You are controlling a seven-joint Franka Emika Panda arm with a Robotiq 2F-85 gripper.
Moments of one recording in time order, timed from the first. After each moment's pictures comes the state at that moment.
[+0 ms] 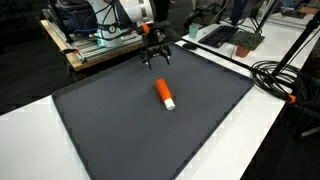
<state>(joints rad) 0.08 0.25 0.10 -2.63 -2.52 2.28 0.01</state>
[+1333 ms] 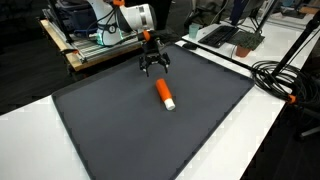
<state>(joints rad) 0.06 0.36 0.07 -2.55 -2.51 2.18 -0.07</state>
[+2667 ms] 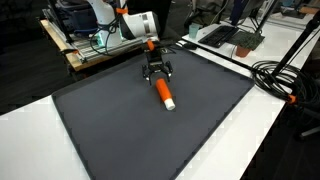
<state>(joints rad) 0.03 0.48 0.06 -2.40 -2.51 2.31 -0.11</state>
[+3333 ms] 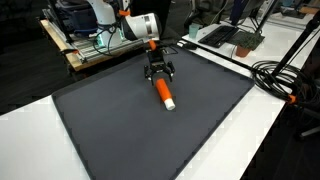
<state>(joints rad) 0.05 0.51 0.07 -2.40 -2.51 2.20 -0.10</state>
